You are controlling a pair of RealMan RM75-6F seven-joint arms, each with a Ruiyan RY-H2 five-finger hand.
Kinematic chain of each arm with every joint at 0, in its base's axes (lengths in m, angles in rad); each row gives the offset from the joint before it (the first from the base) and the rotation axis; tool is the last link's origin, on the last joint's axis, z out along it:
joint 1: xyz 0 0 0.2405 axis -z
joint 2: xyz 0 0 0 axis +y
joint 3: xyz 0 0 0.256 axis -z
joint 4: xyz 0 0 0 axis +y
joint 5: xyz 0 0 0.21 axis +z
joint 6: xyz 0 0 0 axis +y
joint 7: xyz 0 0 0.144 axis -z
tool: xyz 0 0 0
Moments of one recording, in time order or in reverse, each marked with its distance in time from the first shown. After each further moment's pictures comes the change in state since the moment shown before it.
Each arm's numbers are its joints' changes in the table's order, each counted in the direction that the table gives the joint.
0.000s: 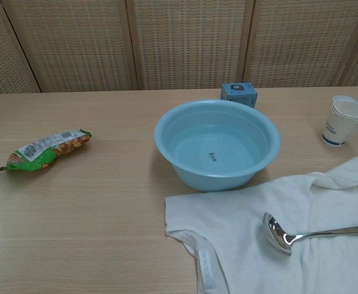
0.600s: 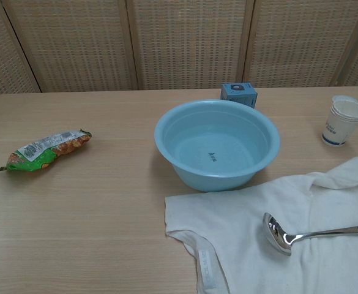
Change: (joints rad) left arm 0.009 -0.006 0.009 0.003 -0.027 -0.023 -0.006; right arm -0.124 -0.083 0.031 0.026 0.083 -0.328 0.194
